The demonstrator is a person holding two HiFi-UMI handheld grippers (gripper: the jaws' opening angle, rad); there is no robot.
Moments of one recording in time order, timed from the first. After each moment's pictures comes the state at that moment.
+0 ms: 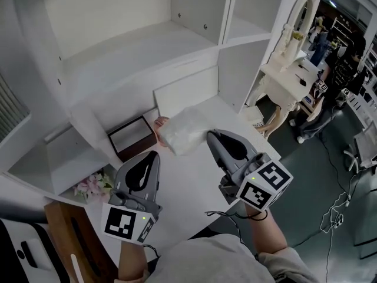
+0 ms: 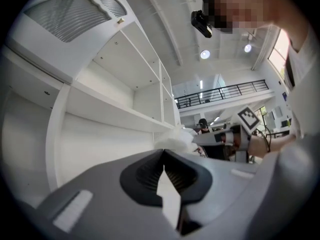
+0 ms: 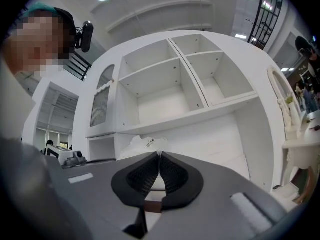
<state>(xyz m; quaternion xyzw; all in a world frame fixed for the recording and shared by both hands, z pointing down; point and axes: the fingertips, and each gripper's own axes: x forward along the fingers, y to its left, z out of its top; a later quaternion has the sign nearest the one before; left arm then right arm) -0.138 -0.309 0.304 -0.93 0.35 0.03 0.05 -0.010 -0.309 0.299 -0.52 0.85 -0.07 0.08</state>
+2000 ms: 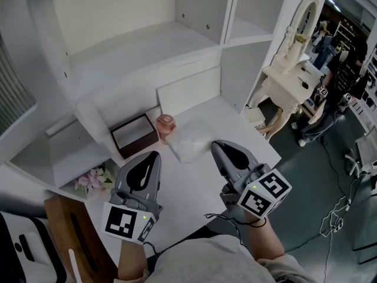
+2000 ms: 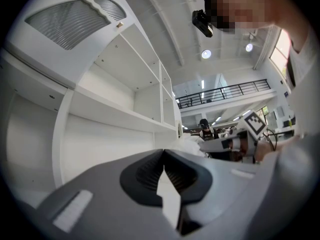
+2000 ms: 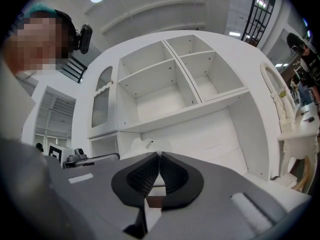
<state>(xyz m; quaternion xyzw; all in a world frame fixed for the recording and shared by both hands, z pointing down) -0.141 -0.295 0.306 -0.93 0.36 0.03 0.05 -0.006 -0.283 0.321 -0.52 0.84 -0.09 0.09</state>
